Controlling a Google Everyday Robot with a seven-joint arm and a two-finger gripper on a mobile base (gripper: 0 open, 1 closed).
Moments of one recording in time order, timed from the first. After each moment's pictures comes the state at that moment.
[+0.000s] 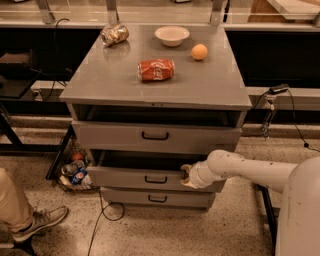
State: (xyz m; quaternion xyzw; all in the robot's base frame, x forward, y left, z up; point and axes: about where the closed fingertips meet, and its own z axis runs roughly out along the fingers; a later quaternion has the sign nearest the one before) arm 0.612 -0.111 0.418 -0.67 0.68 0.08 0.27
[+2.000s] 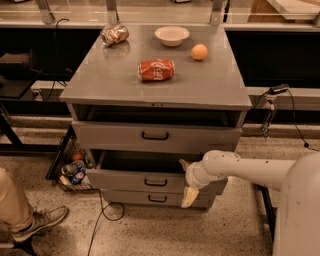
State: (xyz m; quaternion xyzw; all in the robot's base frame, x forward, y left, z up) arm 0.606 -0.101 0.430 -0.70 0.66 0.06 0.26
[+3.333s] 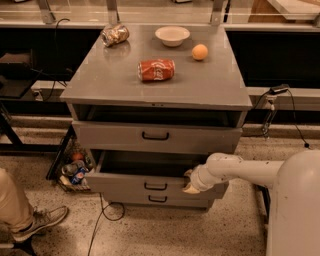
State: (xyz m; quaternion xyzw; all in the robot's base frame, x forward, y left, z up) arm 0.601 -0.125 0.399 -0.66 0.71 0.07 0.23
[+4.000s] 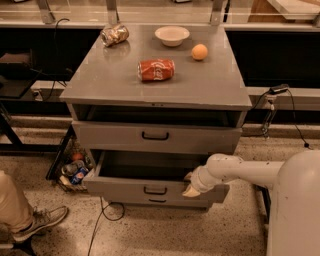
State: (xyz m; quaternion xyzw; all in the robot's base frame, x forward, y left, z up) arm 0.601 -0.125 0.402 -0.66 0.71 0.07 0.23
